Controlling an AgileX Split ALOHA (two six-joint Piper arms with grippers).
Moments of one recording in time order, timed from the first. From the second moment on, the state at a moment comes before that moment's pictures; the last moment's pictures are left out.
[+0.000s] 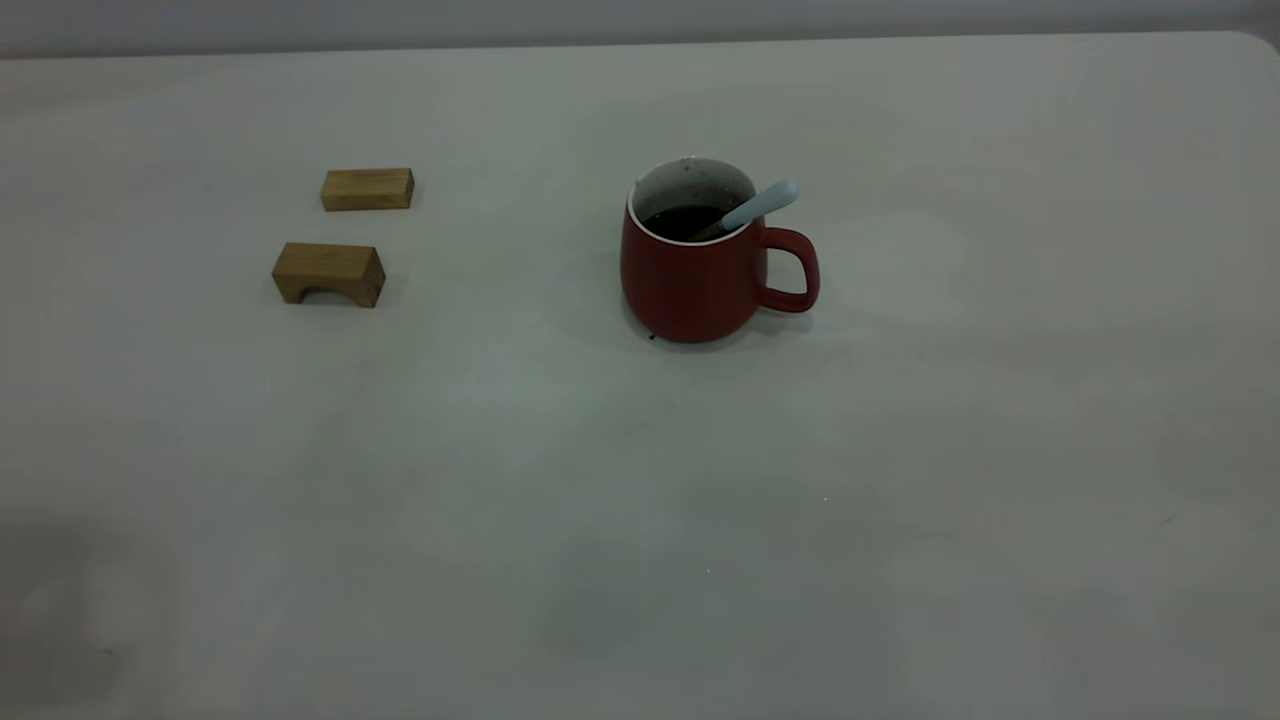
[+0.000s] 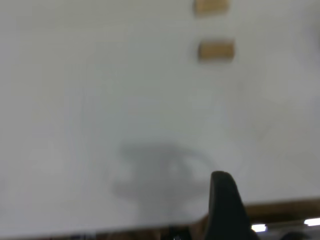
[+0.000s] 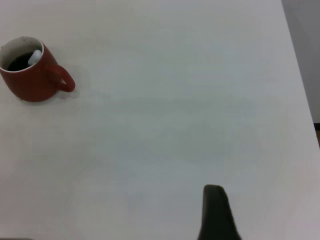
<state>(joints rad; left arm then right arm) -0.23 0.95 -1.10 0.15 1.17 -0.15 -0.04 0.02 -0.47 0.06 1.14 -0.06</state>
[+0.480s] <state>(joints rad) -0.03 0.34 -0.57 0.10 1.16 -0.14 -0.04 0.02 -0.47 0.06 1.14 -0.06</state>
